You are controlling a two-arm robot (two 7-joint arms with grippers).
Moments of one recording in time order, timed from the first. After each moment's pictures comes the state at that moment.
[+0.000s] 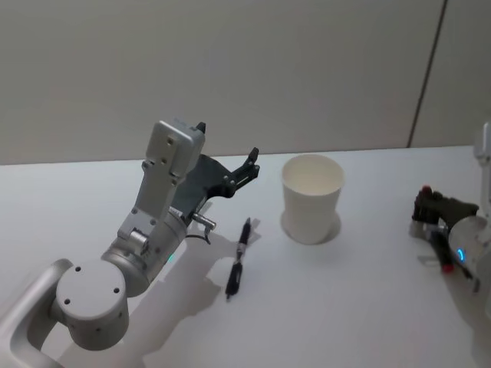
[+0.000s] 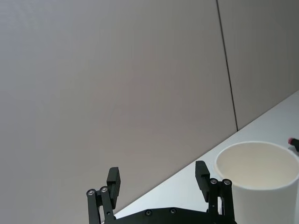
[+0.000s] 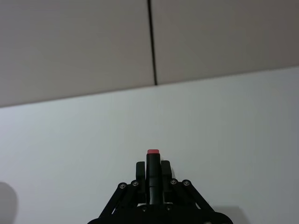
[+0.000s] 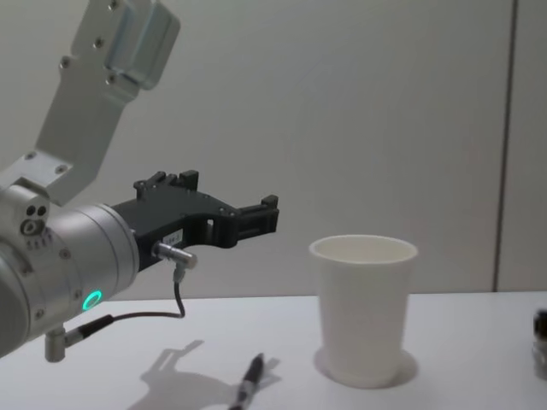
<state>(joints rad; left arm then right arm) -0.24 0.38 0.45 -1.63 -0.20 0.01 -0.01 0.22 0.16 -0.16 -1.50 0.35 0.52 -0.20</state>
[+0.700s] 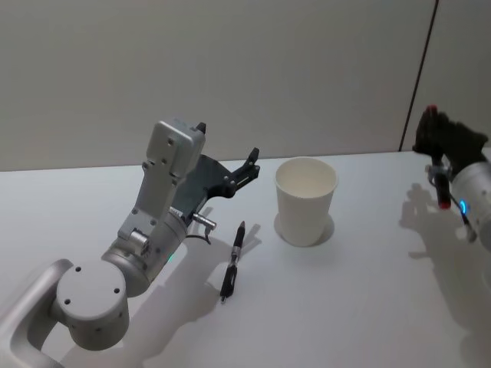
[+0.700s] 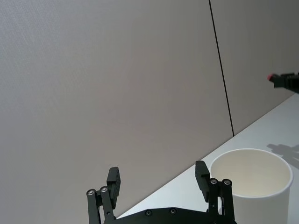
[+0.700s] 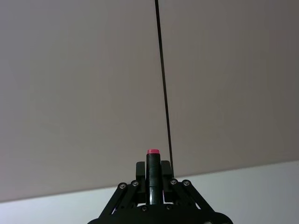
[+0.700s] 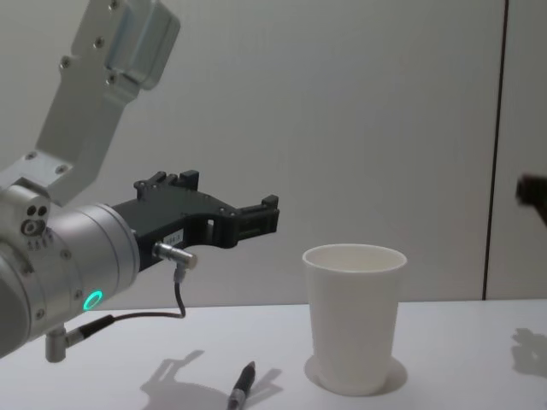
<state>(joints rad) -0.24 0.38 0.45 -1.63 -0.20 0.01 -0.01 0.23 0.14 -0.17 -1.64 0.29 0.33 -0.18</state>
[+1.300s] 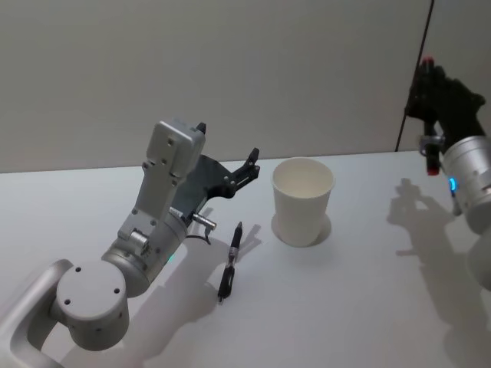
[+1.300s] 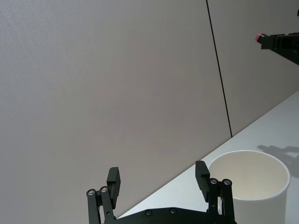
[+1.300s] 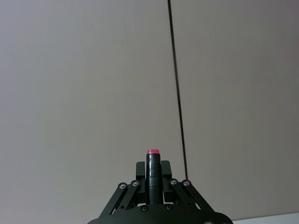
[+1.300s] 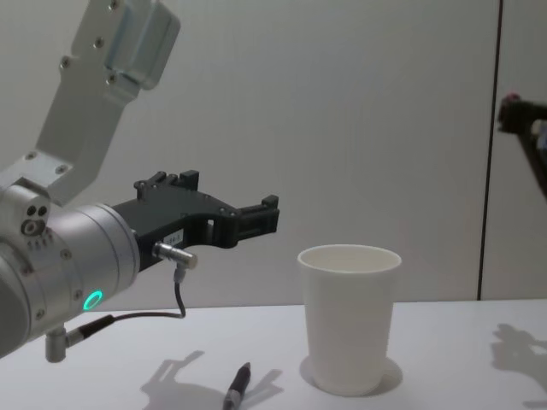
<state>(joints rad) -0.24 0.38 0.45 -1.63 -0.20 0.01 -0.01 0.26 0.10 -0.19 -1.66 0.24 0.17 -0.16</state>
